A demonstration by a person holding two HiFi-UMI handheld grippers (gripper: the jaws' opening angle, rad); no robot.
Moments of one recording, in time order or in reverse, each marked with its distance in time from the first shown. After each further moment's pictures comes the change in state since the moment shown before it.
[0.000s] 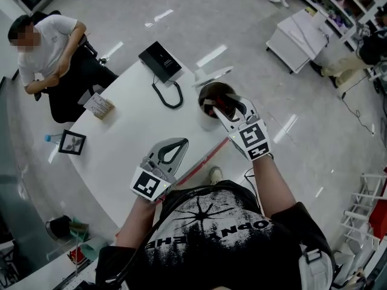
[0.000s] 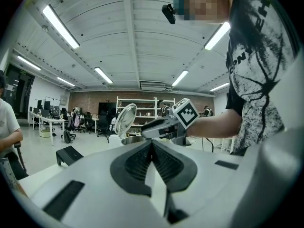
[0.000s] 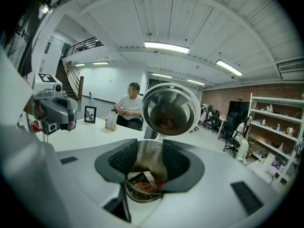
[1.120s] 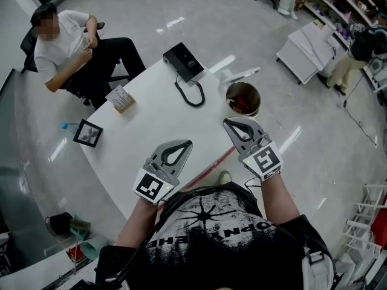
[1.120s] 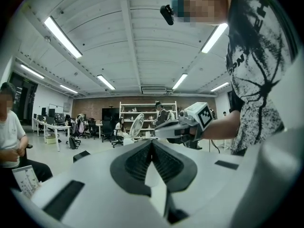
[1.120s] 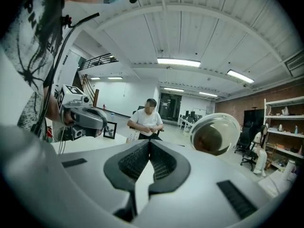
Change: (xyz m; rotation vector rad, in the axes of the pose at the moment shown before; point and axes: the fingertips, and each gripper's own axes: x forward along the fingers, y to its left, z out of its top) left arm -0.082 0.014 0.015 0.041 -0.054 0.035; right arm -0.029 0.110 0.054 -0.066 -0.211 0.137
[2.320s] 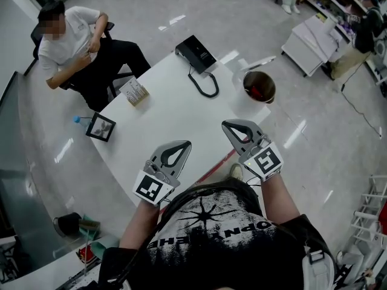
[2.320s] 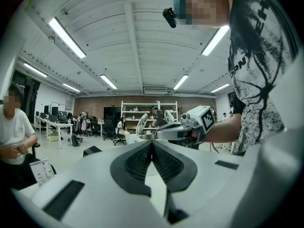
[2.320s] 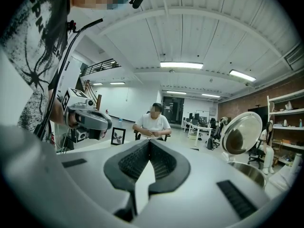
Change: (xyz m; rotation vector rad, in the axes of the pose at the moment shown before) left arm -0.081 0.014 -0.005 -0.034 0.012 0.014; right arm 0.028 0.081 0.020 0.022 -0.059 0.038
